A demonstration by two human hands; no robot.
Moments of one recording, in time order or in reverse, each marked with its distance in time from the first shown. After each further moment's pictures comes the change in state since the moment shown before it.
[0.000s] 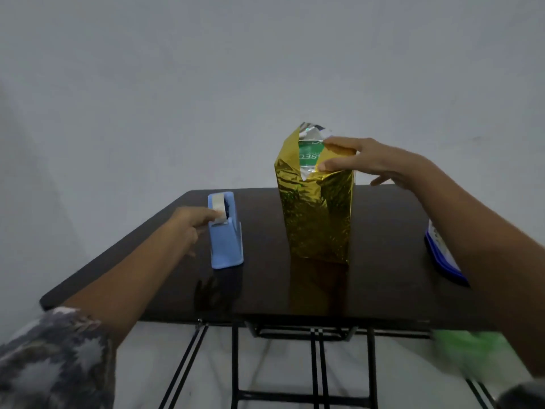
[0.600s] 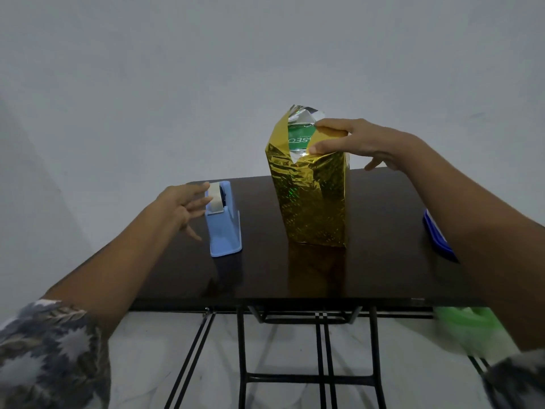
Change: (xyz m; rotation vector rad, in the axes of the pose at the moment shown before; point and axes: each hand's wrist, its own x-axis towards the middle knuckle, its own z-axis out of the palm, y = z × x) left_hand -0.003 0.017 -0.007 -0.148 -0.032 -0.006; right_hand -0.002 0.000 0.000 0.041 0.004 0.012
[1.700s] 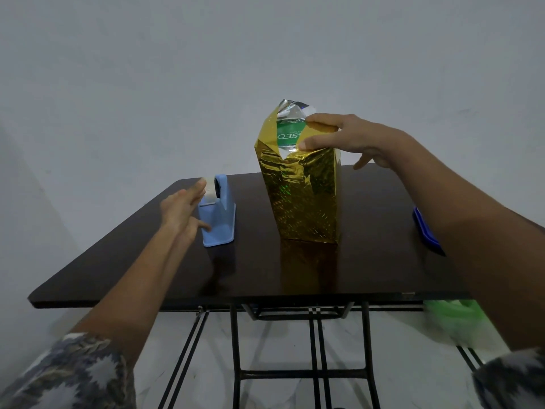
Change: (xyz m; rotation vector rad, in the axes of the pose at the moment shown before) left_hand 0.040 -0.043 0.014 -0.304 0.052 0.366; right_hand -0.002 -0.002 0.003 0.047 0.014 0.034
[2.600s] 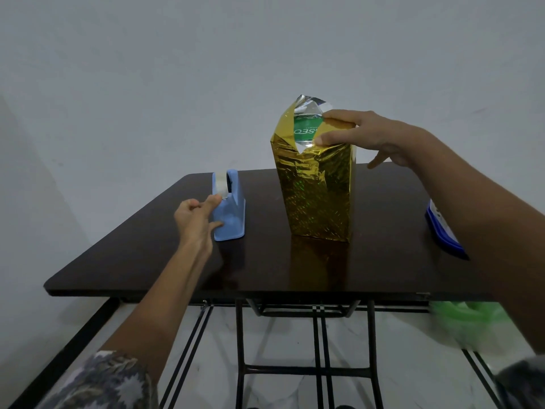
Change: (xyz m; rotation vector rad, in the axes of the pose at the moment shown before) left_hand -0.024 -0.024 0.001 -0.034 0.144 0.122; right_hand 0.003 0.000 0.002 0.000 0.020 0.017
